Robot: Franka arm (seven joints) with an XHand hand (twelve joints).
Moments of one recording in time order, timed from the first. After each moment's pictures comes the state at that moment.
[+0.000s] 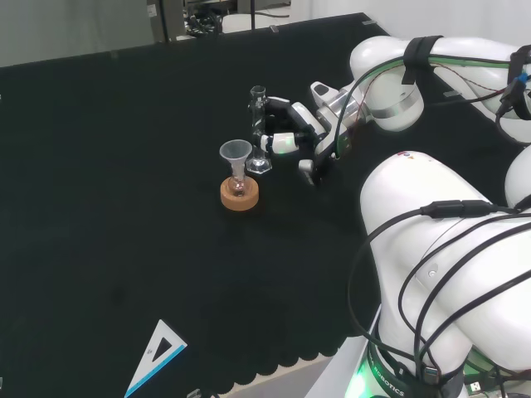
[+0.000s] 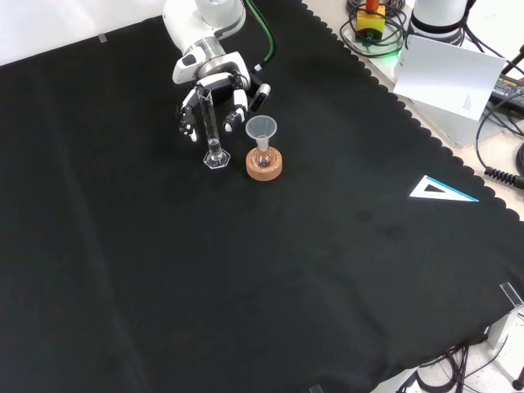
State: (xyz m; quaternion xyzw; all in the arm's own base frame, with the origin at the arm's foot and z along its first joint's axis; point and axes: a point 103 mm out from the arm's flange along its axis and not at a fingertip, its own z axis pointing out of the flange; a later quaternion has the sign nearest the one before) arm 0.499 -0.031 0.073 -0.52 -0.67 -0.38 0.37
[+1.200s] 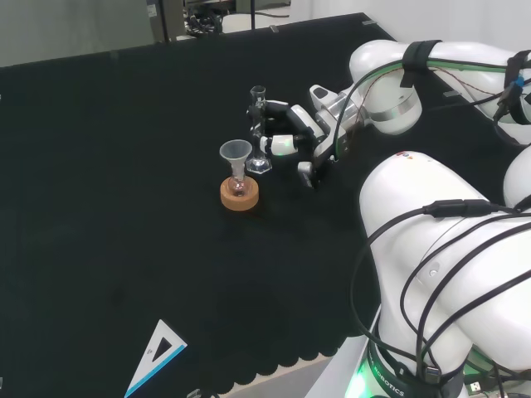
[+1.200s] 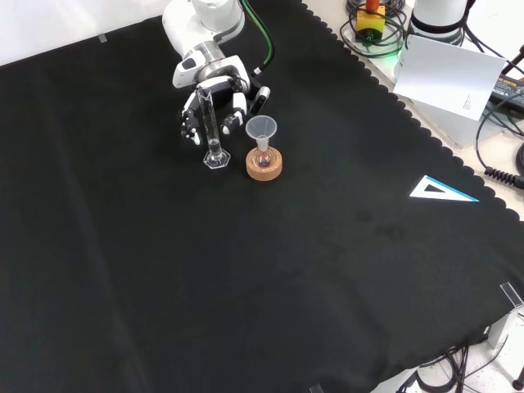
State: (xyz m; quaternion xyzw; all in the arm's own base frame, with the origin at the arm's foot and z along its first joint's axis) arm 0.501 -0.029 0.067 -0.51 -0.66 -0.39 0.38
